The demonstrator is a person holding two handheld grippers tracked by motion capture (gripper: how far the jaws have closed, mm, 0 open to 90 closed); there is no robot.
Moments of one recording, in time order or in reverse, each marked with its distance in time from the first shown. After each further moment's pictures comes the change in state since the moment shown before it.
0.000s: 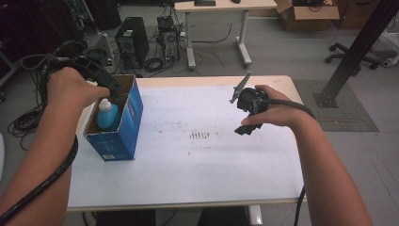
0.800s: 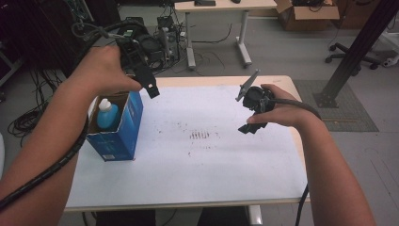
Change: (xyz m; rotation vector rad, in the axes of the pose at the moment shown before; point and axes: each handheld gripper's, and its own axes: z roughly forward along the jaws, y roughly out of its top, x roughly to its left) left arm -0.127 0.028 -0.053 -0.118 -0.020 0.741; right arm -0.002 -0.011 -0.010 -0.041 -0.003 0.031
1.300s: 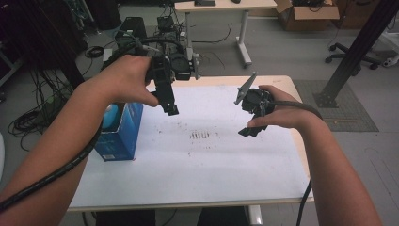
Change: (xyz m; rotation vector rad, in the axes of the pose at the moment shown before) left arm -0.044 0.027 0.011 -0.023 -0.101 0.355; right arm 0.011 0.005 -0.006 0.036 0.009 -0.072
